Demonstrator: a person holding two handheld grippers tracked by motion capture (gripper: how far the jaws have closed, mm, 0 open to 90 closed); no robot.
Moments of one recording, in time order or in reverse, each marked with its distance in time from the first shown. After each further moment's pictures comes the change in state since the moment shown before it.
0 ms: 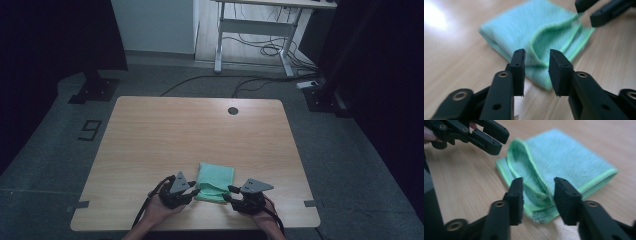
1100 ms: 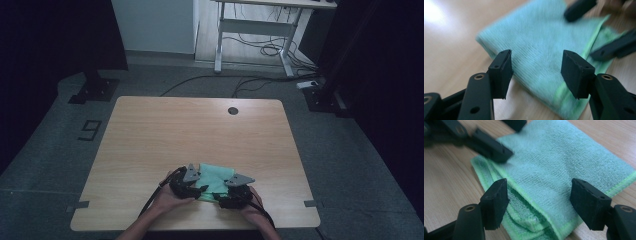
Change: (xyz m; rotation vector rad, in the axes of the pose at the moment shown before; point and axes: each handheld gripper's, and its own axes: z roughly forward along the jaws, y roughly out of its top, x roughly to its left) left arm 0.011 0.021 0.041 0.083 0.006 0.058; right arm 0.004 0.008 0.047 0.145 -0.080 -0.001
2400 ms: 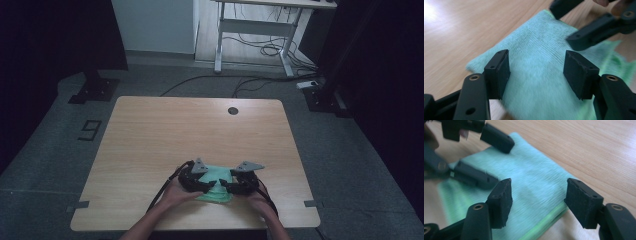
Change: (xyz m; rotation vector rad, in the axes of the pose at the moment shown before) left arm 0.005 0.008 0.023 0.026 -0.052 -0.064; right arm -0.039 0.012 -0.003 -0.044 -0.006 0.085
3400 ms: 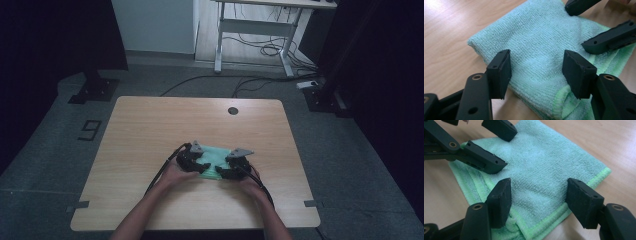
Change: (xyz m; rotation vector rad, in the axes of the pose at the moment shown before) left arm 0.073 0.020 0.033 0.074 0.032 -0.014; right arm -0.033 0.028 0.053 0.034 -0.036 -0.018
